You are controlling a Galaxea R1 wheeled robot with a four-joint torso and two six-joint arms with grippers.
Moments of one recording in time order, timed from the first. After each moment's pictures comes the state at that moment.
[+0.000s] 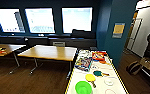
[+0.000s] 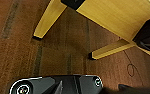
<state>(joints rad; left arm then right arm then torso) 1.21 2.46 -1.85 -0.09 -0.10 -0.03 -0.87 1.76 -1.37 0.19 -0.07 0.79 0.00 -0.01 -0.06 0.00</state>
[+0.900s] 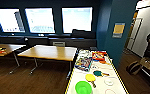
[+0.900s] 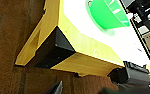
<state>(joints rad) 0.94 2.39 -1.68 -0.19 0.04 -0.03 -1.13 1.91 -1.38 0.02 0.11 0.78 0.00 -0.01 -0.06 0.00</state>
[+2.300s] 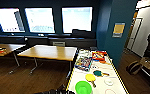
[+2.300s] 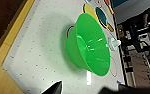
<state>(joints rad) 0.67 2.67 -1.97 -0.58 0.23 -0.03 -1.22 2.43 -1.81 -0.04 0.13 0.78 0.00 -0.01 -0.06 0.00</state>
